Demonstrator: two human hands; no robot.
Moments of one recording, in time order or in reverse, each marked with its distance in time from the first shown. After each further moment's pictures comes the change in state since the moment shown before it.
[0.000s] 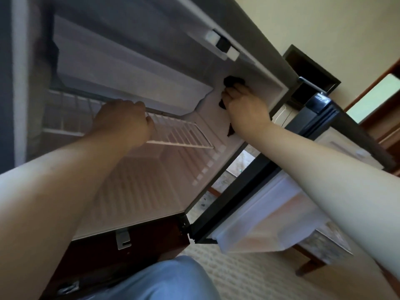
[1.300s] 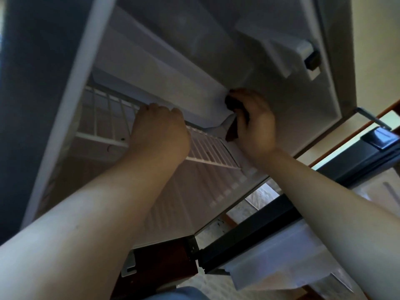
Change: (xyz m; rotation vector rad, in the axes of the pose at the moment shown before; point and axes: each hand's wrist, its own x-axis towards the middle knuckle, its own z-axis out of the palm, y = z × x) left_hand -0.001 0.002 0.014 -0.059 0.130 -0.017; right_hand 0.039 -0.052 0.027 0.701 0.584 0.041
